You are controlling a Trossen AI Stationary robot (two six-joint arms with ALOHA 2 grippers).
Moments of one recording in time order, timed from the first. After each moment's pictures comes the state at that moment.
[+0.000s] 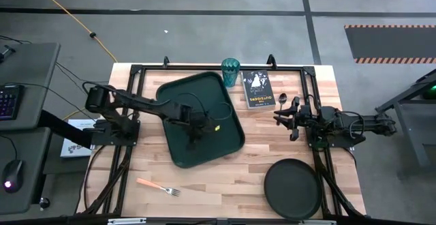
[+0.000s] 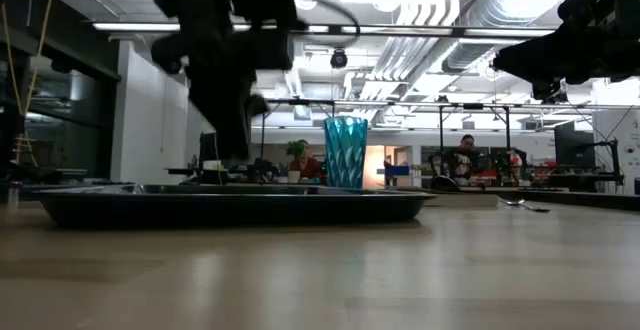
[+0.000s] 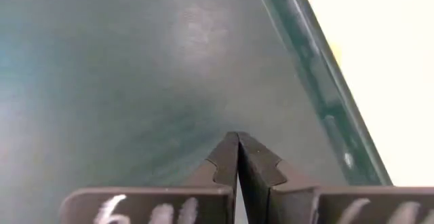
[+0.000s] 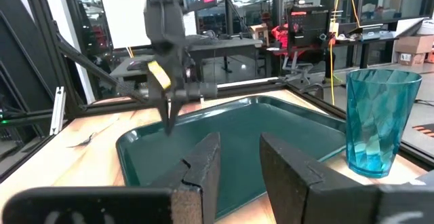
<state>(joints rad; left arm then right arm) -0.02 1.66 1.08 -0.60 0.10 0.06 0.03 0.02 0.01 0.05 0.19 0.07</state>
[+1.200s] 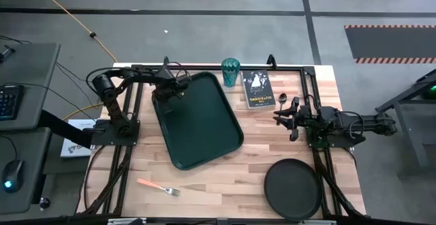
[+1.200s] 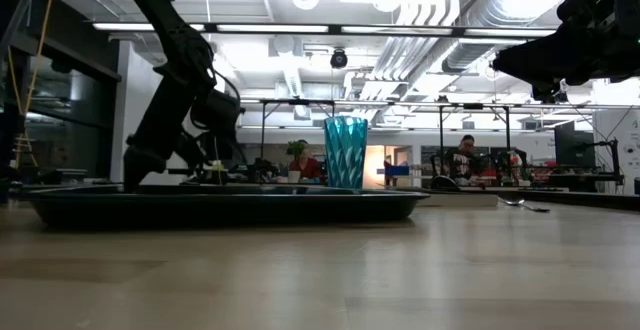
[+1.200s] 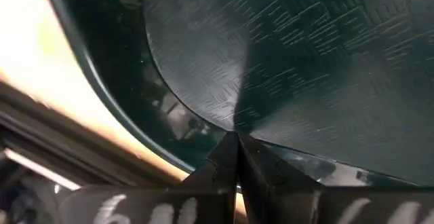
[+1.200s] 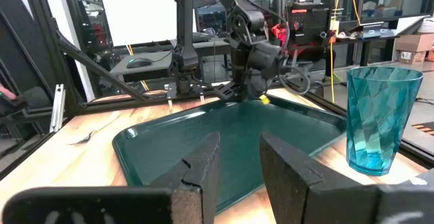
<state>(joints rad) 0.64 1.78 0.93 -1.05 -0.37 0.07 0.03 0.03 0.01 0.05 0.19 0.07</state>
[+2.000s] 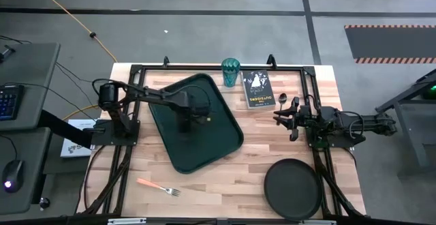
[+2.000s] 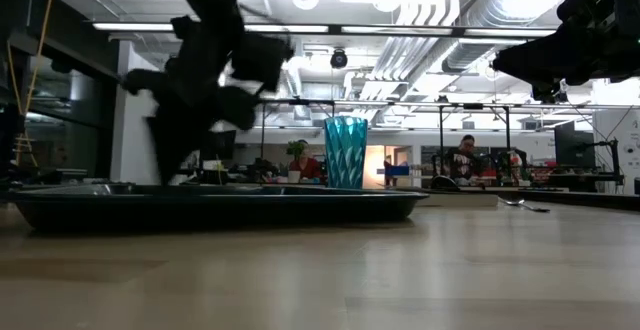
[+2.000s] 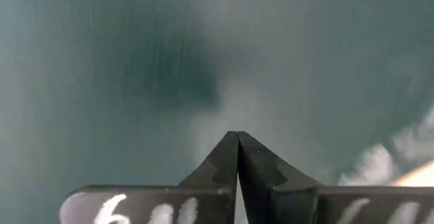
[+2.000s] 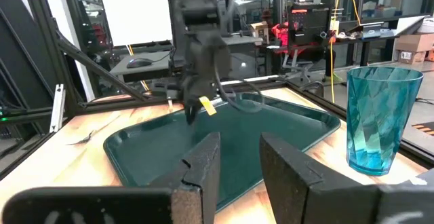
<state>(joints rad) 0.13 1.80 1.12 -0.95 0.20 0.18 0.03 0.03 0.01 0.05 0.19 0.07</state>
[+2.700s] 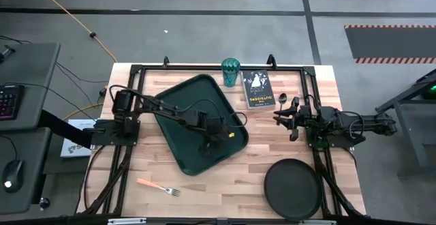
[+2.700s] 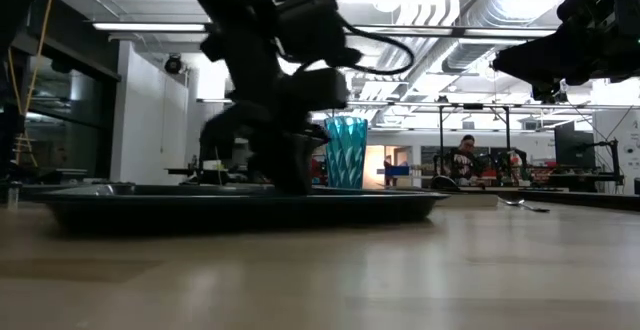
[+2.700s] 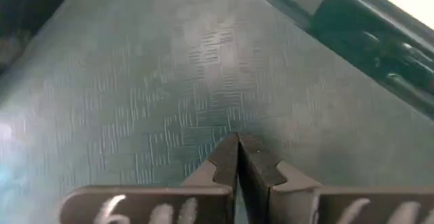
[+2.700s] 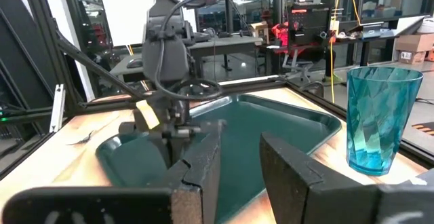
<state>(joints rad) -0.03 1.98 1.20 -0.32 0.09 0.36 0.03 0.03 0.01 0.05 0.19 0.07</state>
